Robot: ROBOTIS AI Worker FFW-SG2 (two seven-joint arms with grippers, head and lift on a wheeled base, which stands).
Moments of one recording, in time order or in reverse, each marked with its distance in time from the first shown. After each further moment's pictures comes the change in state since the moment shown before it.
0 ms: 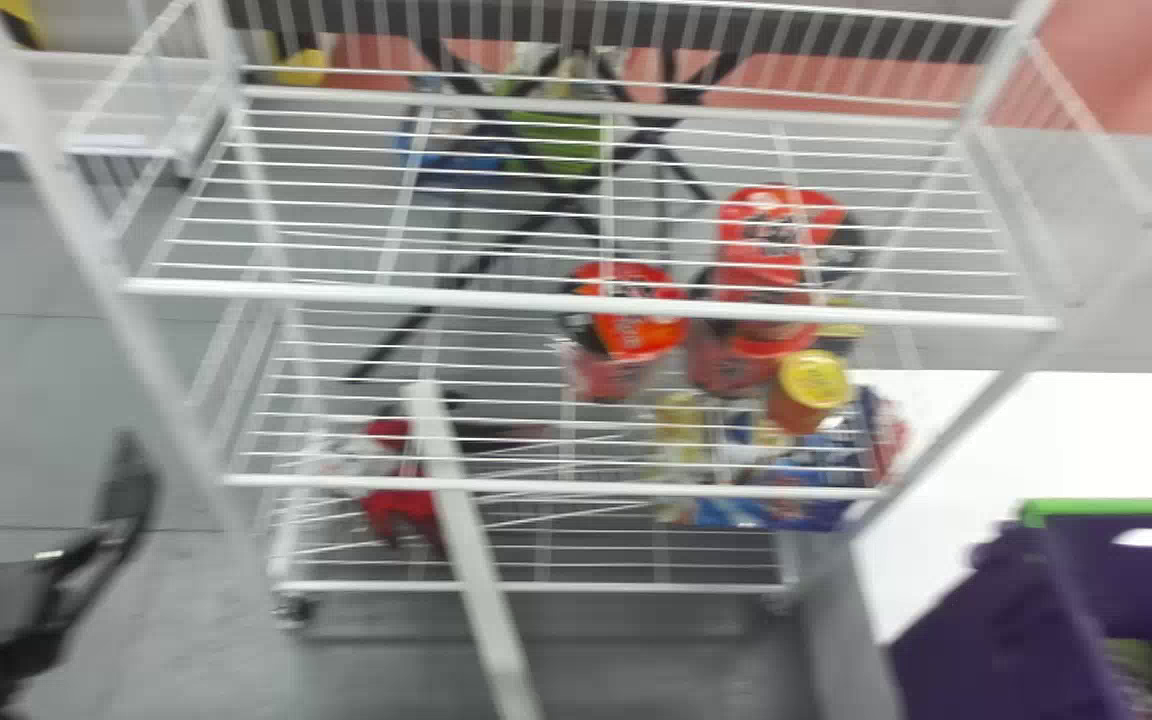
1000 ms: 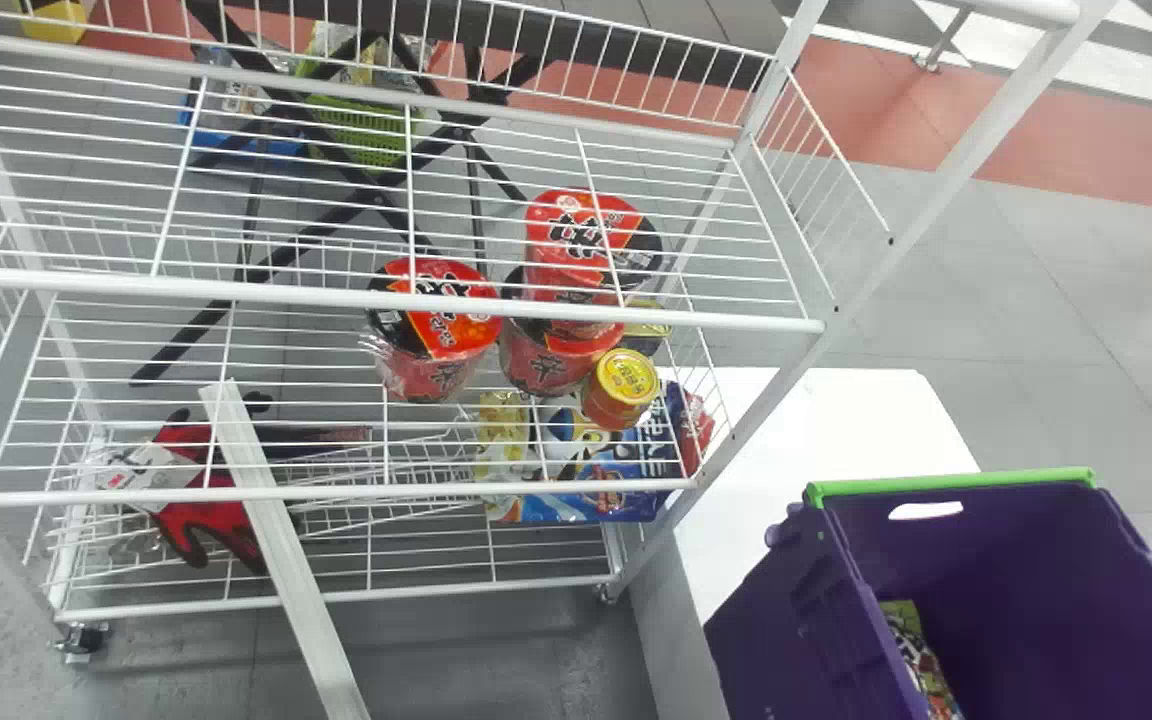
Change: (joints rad) left arm -0.022 0.022 -0.002 0.063 0.010 -0.020 -0.009; right arm 0.068 -0.114 0.391 0.399 0.740 0.001 -0.216
